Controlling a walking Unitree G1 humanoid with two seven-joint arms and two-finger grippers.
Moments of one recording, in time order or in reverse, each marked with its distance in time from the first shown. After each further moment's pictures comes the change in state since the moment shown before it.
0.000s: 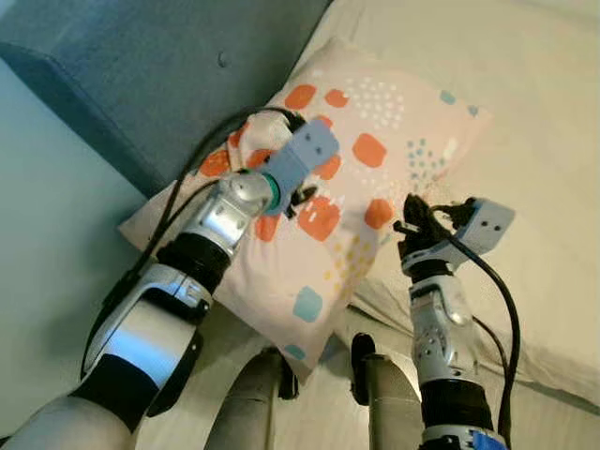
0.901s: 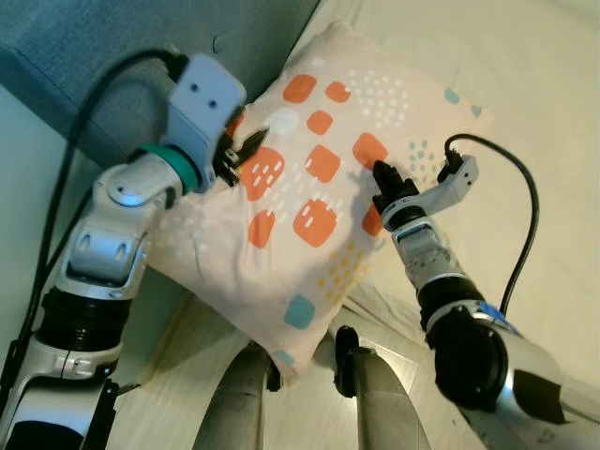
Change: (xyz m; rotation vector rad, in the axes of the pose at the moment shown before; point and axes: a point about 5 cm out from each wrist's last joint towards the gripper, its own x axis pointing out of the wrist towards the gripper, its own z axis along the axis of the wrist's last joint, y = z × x) left arm -0.114 0.060 0.034 -0.080 -0.426 0.160; right arm 0.064 0.012 -0.013 0.427 0.176 0.143
